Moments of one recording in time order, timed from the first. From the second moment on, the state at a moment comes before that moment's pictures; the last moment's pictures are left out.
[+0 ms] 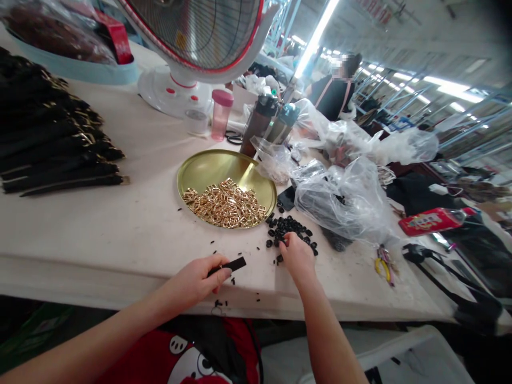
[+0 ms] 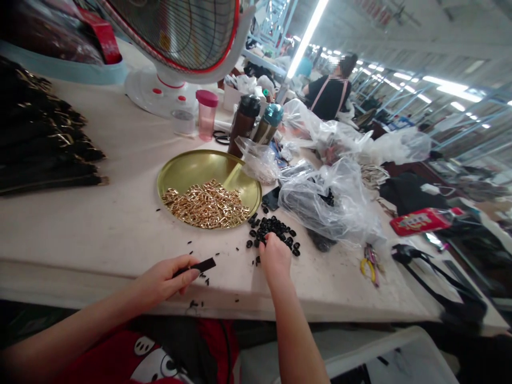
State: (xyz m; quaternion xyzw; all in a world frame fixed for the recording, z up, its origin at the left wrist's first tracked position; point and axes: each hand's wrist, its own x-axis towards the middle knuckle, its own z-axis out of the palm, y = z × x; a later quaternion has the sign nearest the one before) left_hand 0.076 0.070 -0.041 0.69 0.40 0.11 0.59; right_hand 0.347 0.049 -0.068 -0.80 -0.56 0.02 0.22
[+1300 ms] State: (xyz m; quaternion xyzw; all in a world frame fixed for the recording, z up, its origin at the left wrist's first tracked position) left_hand 0.059 0.052 -0.031 0.69 0.37 0.17 0.59; right_hand 0.209 -0.004 -0.052 -0.52 -0.32 0.59 0.53
